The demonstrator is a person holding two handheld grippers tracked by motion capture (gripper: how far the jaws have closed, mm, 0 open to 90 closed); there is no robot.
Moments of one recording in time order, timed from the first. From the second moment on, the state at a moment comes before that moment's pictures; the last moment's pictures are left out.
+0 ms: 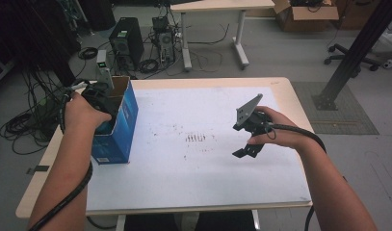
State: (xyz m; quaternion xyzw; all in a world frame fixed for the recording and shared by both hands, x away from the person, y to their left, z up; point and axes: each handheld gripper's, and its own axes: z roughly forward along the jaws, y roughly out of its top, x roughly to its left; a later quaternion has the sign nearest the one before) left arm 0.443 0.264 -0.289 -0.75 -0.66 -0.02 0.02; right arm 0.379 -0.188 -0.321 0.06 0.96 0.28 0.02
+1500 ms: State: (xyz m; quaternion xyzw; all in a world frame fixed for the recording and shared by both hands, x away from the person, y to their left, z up) left arm 0.436 0.262 -0.260 -0.75 -0.65 -0.04 0.01; right arm 0.377 -0.193 -0.323 0.07 0.95 0.29 0.01
